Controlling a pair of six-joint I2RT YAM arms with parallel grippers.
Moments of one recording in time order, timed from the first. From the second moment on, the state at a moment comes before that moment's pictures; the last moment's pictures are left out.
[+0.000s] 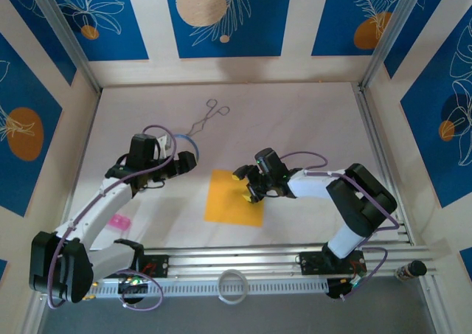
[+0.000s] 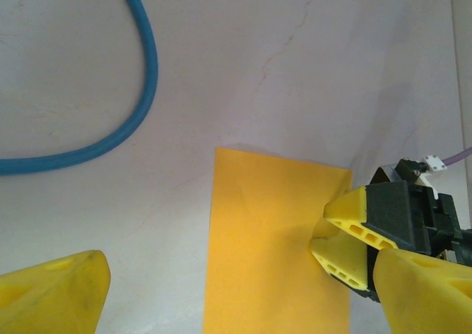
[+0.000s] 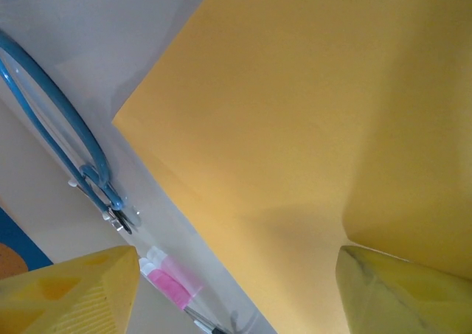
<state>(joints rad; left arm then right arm) -0.28 1.13 0.74 -0.42 0.40 -0.57 0.67 1.62 0.68 0.09 -0.38 1.58</state>
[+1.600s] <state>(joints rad) -0.89 2.06 1.53 -0.99 0.09 -0.73 0.16 1.12 0.61 -0.45 -0.43 0.81</state>
